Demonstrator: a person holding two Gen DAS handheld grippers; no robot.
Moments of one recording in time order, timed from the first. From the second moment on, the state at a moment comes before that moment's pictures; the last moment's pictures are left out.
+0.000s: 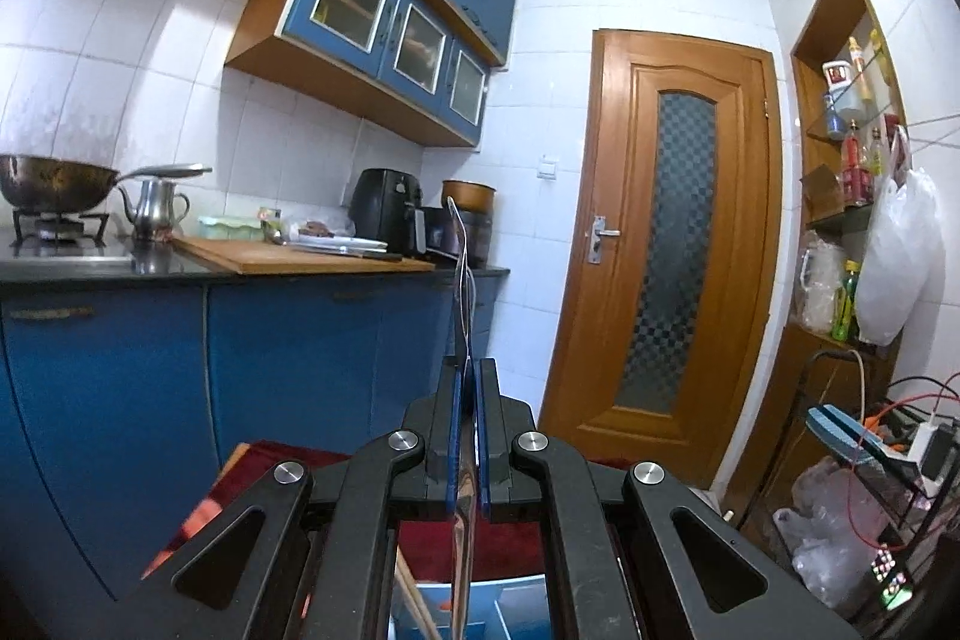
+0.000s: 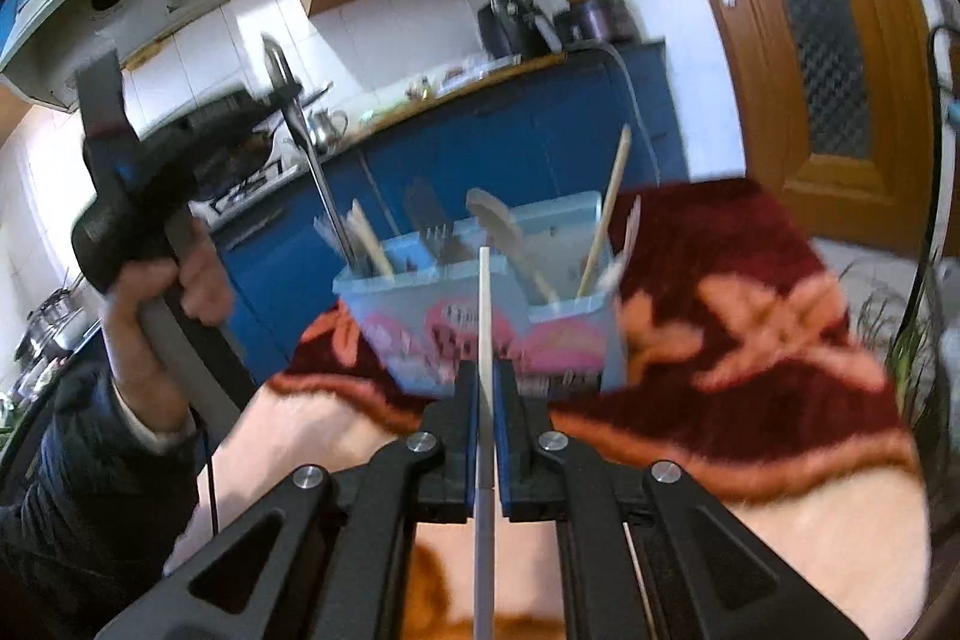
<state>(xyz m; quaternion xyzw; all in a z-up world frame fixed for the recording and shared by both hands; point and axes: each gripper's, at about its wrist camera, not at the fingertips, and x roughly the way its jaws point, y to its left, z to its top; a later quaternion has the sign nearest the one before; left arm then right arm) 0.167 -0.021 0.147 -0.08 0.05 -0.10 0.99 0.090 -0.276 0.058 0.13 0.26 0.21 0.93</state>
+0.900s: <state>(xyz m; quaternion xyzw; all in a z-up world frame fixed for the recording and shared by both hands) 0.198 -0.024 0.074 -0.10 0.12 -0.12 0.98 0.208 -0.248 0.084 0.05 0.09 0.09 0.99</state>
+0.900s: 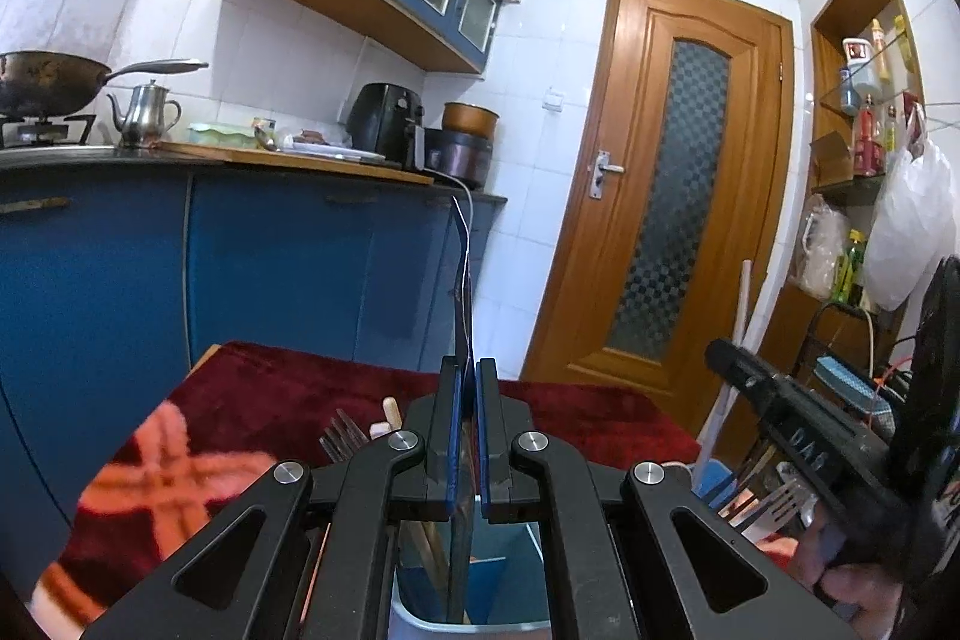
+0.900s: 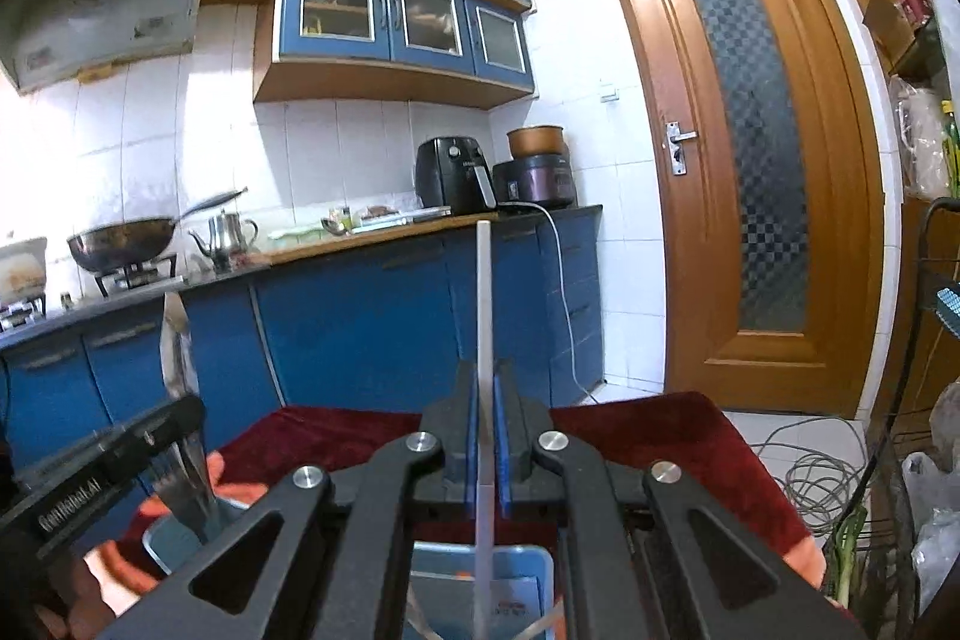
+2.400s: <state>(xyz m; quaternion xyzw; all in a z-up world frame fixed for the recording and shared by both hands) 0.000 -0.020 0.096 -0.01 0.12 -0.05 0.99 -0.012 -0.242 0.095 0.06 0.10 0.16 0.98</state>
